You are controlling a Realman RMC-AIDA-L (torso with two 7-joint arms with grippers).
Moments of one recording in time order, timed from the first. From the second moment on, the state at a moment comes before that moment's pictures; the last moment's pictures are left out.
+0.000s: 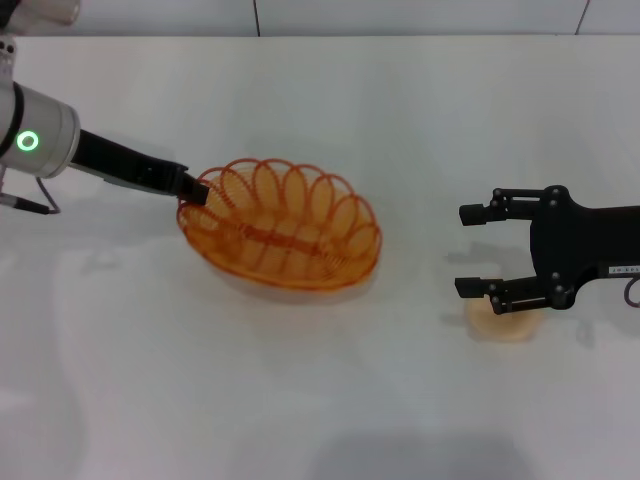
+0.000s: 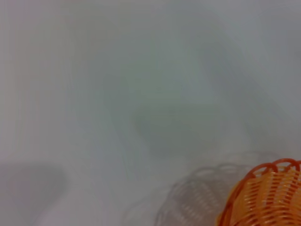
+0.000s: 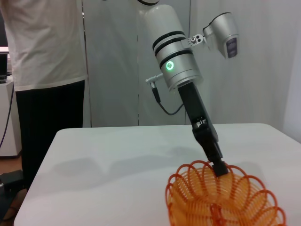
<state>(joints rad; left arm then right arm) -0.78 -2.02 0.82 0.79 2.53 1.42 -2.38 0.51 2.01 -0.95 -0.72 -1.84 -1.64 1.11</state>
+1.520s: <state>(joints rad) -0.85 -2.08 1.18 0.73 2.40 1.25 -2.90 0.43 2.00 -0.93 -0.75 -1.84 -1.69 0.96</state>
